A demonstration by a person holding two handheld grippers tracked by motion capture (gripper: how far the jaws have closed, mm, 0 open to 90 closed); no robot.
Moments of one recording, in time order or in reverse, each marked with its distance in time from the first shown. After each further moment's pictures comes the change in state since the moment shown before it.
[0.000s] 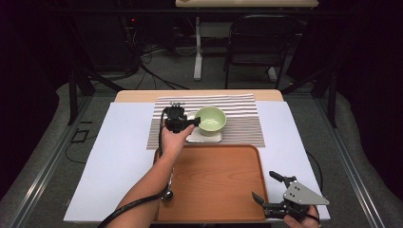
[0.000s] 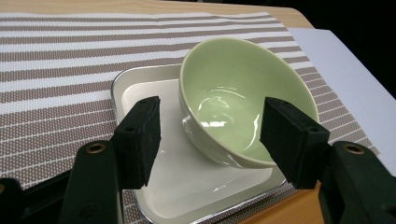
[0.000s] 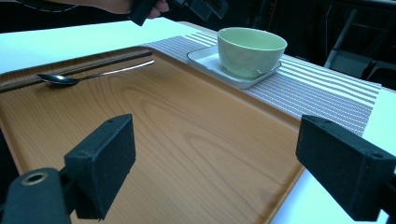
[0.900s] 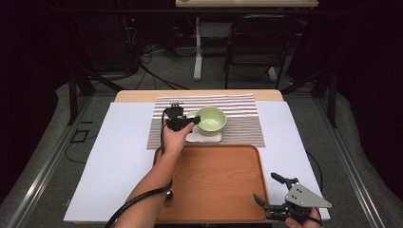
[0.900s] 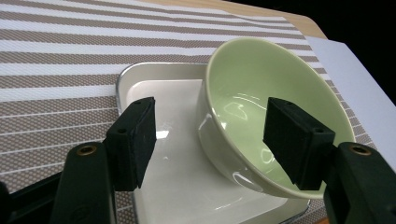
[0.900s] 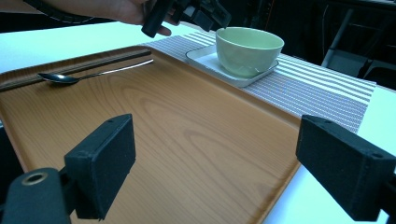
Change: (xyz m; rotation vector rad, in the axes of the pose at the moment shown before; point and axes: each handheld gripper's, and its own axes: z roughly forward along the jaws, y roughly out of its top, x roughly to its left) left arm 0.013 -0.002 0.027 0.006 -0.011 -0.092; right arm 0.002 -0.001 -0.006 0.001 -0.011 0.005
